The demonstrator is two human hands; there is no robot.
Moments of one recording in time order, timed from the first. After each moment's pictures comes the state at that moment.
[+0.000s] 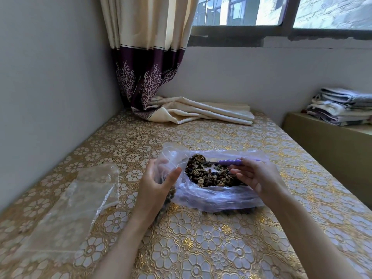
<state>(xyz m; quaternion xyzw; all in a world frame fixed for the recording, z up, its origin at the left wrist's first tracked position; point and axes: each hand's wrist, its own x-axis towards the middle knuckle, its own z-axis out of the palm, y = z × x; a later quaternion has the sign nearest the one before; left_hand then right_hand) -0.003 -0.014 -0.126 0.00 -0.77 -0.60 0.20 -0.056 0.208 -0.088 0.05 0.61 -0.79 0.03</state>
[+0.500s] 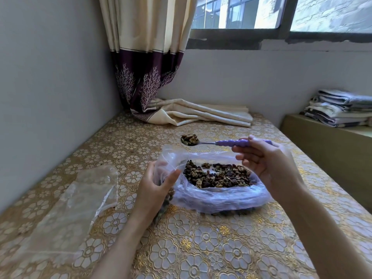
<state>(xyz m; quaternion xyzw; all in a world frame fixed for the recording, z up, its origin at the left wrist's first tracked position) -0.003 -0.015 -0.127 -0.01 -0.78 -0.59 0.20 -0.029 0.212 -0.044 -0.08 0.56 -0.83 -0.02</state>
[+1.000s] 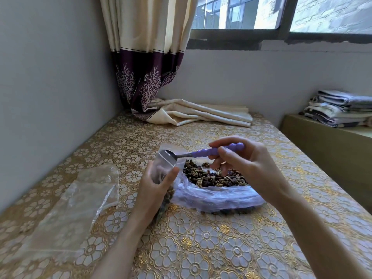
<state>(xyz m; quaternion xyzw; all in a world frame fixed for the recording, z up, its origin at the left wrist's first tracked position) -0.001 -0.013 -0.122 -0.05 -0.74 -0.64 0.23 -0.001 0.184 -0.032 -0.29 0.70 -0.65 -0.06</state>
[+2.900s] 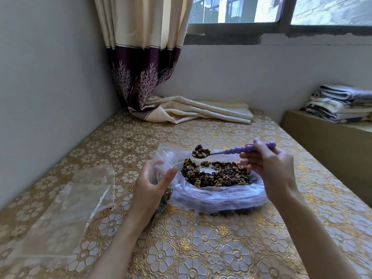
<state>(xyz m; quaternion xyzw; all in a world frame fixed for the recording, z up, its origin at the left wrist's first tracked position) -0.005 -0.016 -0.126 0.00 -0.78 -0.60 0.19 -0.040 0.215 -0.068 -0.03 0.61 -0.77 -0.15</state>
